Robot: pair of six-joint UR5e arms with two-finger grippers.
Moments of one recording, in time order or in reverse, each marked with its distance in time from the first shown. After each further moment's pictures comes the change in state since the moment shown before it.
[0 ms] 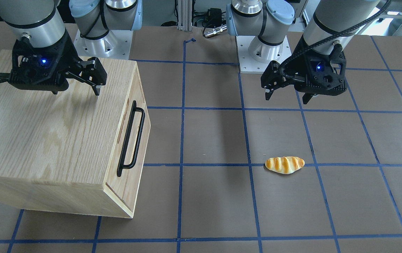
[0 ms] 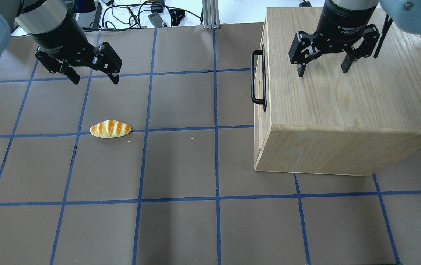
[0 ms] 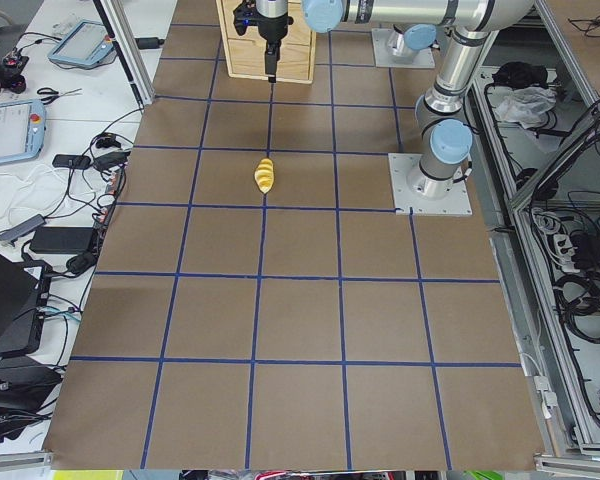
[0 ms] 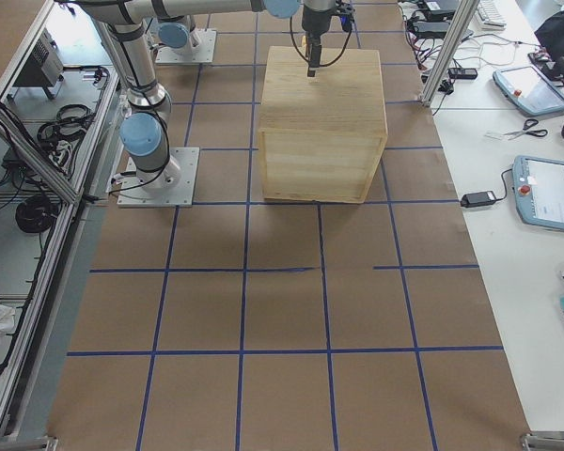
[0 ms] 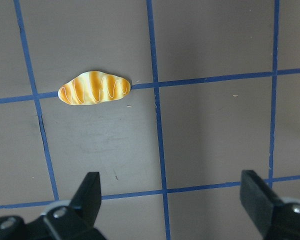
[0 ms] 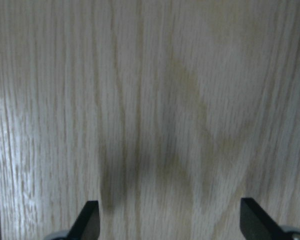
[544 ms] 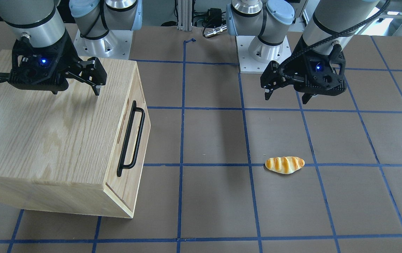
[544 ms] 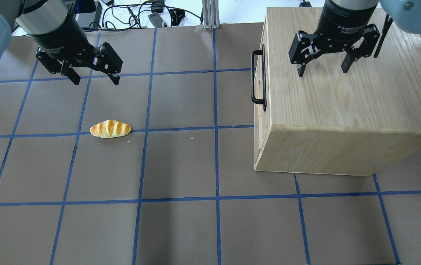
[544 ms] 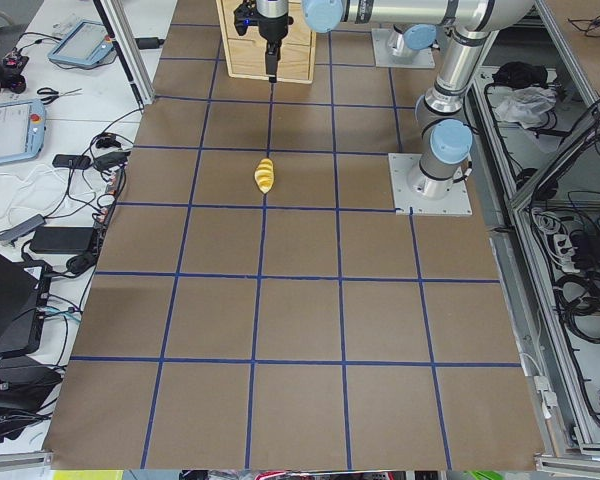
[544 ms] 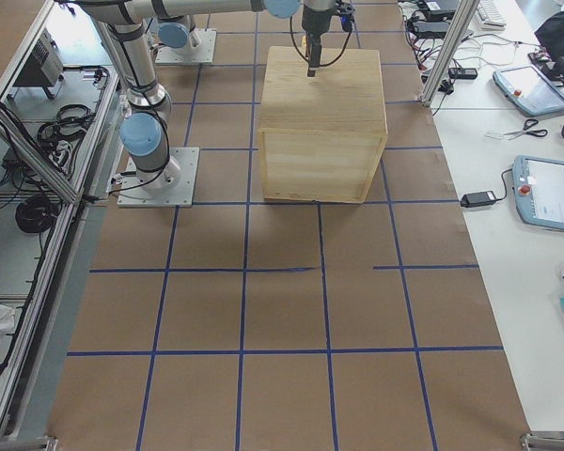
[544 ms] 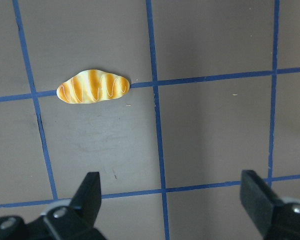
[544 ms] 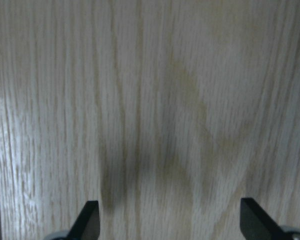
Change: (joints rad) left arm -0.001 0.002 -0.001 -0.002 -0.001 -0.002; right arm 0.000 0.000 -0.001 0.000 0.000 0.000
